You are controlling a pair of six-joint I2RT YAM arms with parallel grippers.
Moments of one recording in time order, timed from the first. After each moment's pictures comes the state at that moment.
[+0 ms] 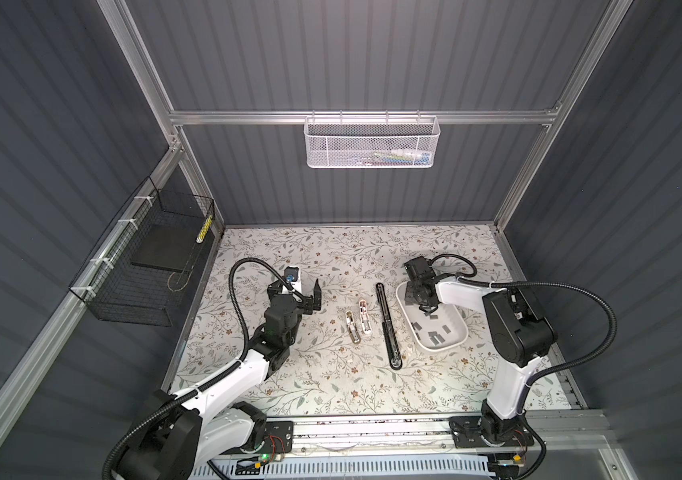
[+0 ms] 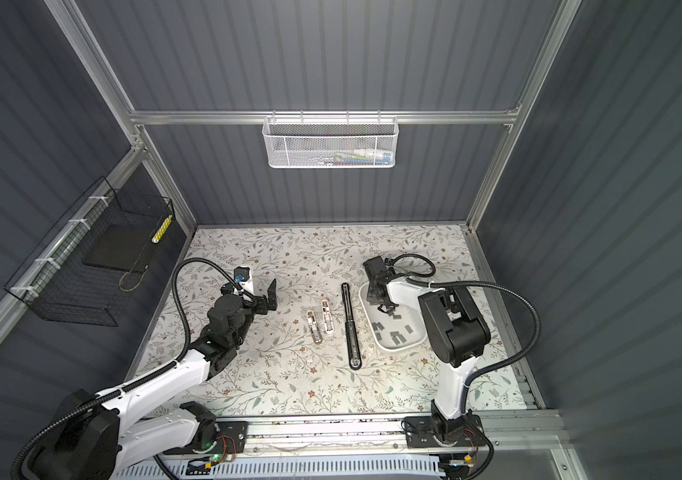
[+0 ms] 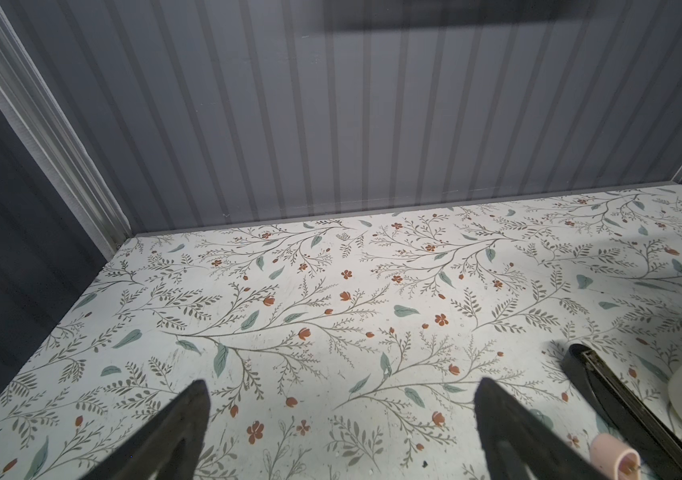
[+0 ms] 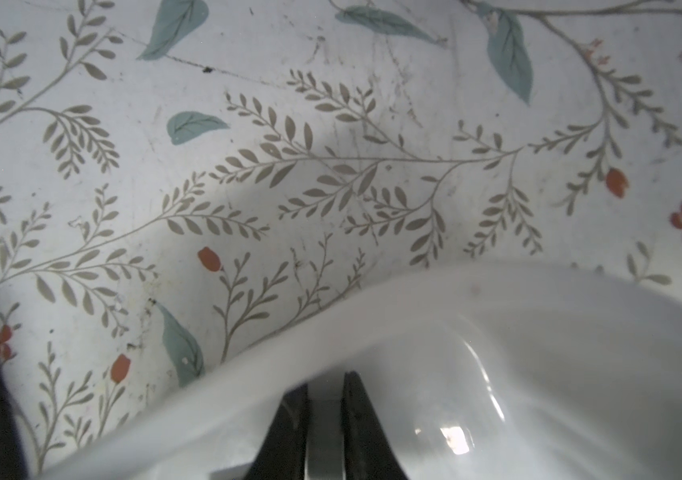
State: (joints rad) left arm -0.53 1.12 0.46 0.47 -0.39 -0.03; right arm 0.41 1.89 1.11 -0.34 0.29 0.56
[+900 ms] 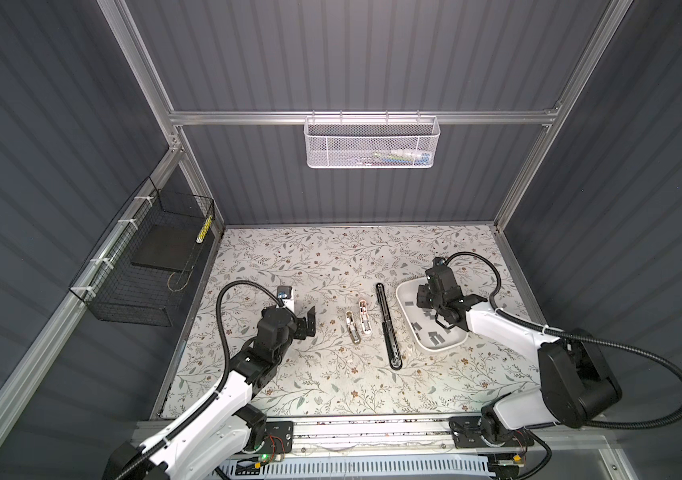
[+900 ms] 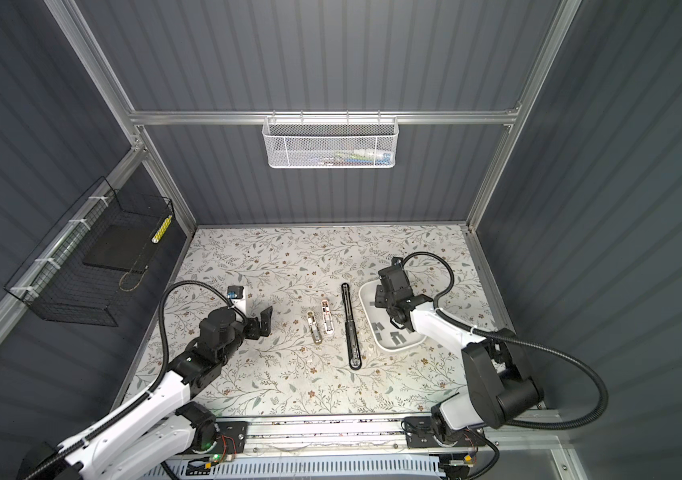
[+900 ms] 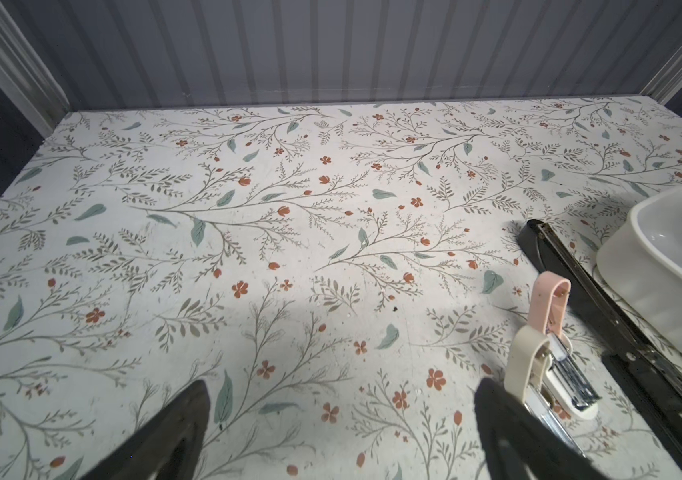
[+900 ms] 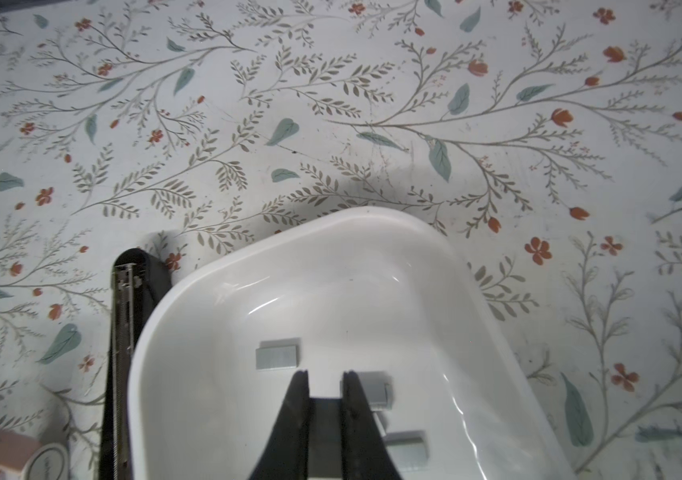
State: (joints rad) left arm -0.53 0.79 0.38 -0.03 -0.28 -0.21; right arm 0.45 1.42 0.79 -0.14 0.27 0.40
